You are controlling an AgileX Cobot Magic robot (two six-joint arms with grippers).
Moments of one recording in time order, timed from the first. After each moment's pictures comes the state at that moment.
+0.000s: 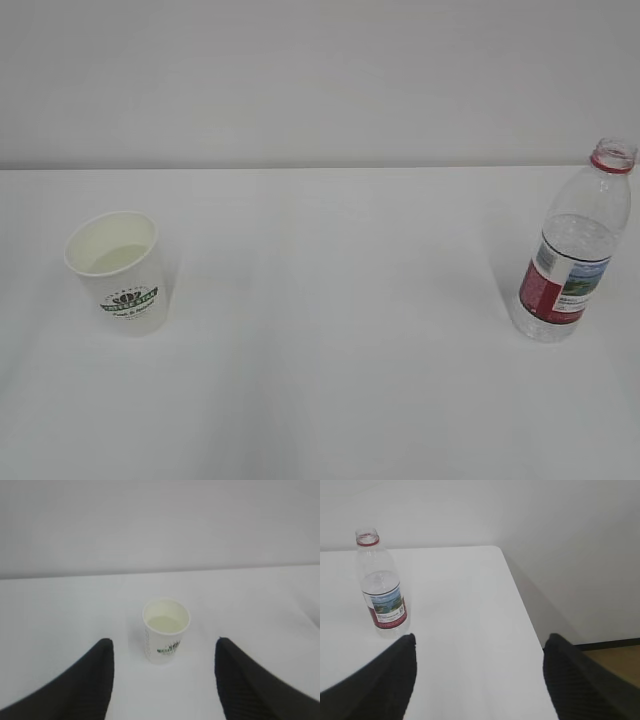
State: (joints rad) left arm -0.17 0.21 -0.67 -0.10 0.85 -0.05; right arm 0.09 0.03 -0.79 -0.31 1.26 0.10
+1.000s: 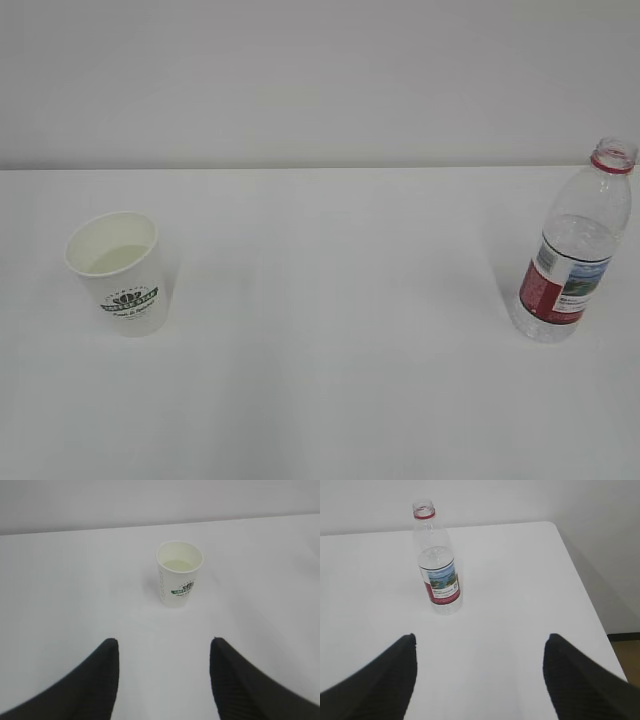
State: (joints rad) left arm -0.17 0.02 -0.67 -0.05 1.15 -0.05; right arm 0.09 -0.01 -0.72 -0.13 1.28 0.10
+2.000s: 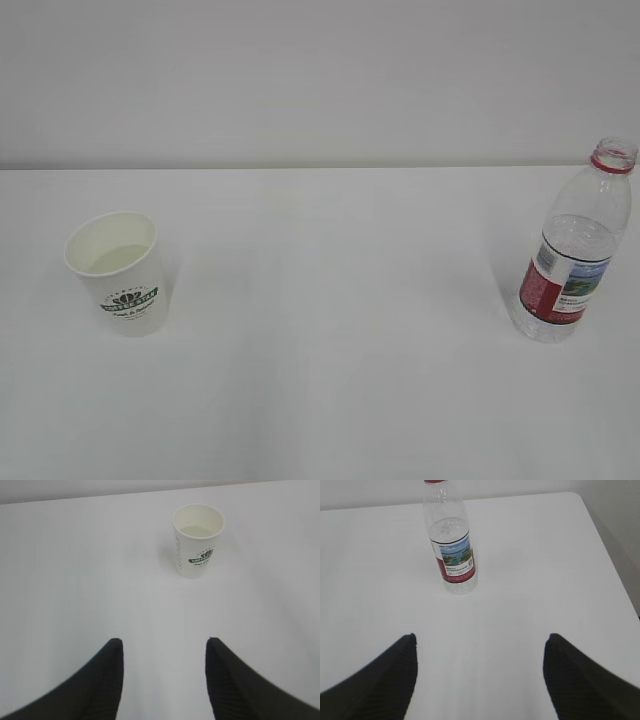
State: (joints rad) left arm -0.17 0.02 -0.62 0.01 1.21 -0.05; right arm 0.09 -0.02 -0.59 -0.07 1.22 0.10
